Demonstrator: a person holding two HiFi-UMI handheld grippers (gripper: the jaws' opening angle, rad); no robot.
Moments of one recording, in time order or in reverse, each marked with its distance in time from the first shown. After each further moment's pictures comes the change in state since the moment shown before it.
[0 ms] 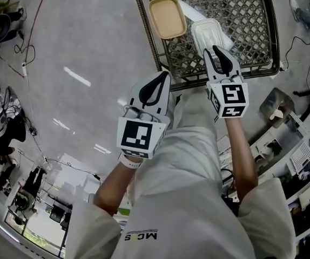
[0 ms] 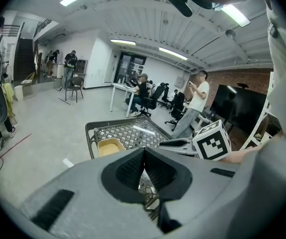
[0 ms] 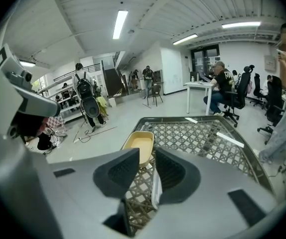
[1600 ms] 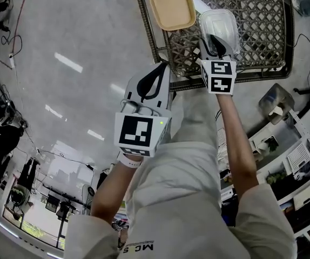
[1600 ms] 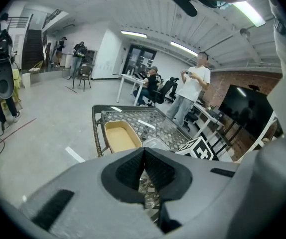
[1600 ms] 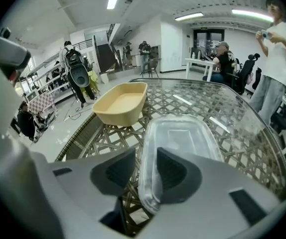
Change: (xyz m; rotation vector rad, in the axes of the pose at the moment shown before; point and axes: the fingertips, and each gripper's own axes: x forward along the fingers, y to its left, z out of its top) left arm 0.048 0.044 -0.064 -0.092 0.060 0.043; right arm 0.110 -0.021 -0.133 -0.028 0.272 -0.076
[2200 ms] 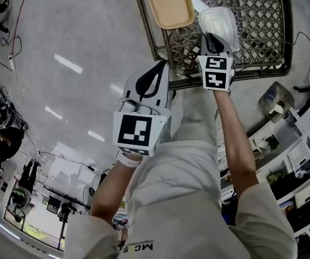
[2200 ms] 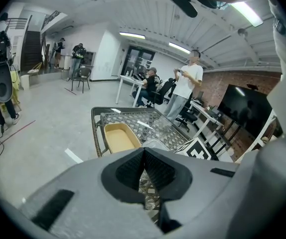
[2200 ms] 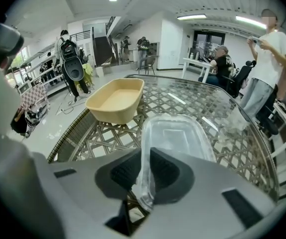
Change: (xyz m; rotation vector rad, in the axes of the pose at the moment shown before) left arm -0.004 -0.001 0.005 0.012 -0.011 -0.006; right arm 0.000 -0.003 0.004 -0.024 0.036 -0.083
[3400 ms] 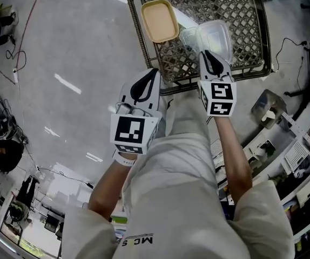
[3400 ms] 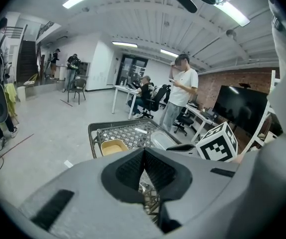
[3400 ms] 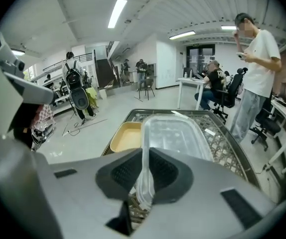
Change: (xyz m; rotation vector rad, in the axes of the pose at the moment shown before) left arm -0.039 -0.022 0.045 0.068 -0.074 -0.010; right arm -0.128 -0.009 0.067 0.057 -0.216 0.034
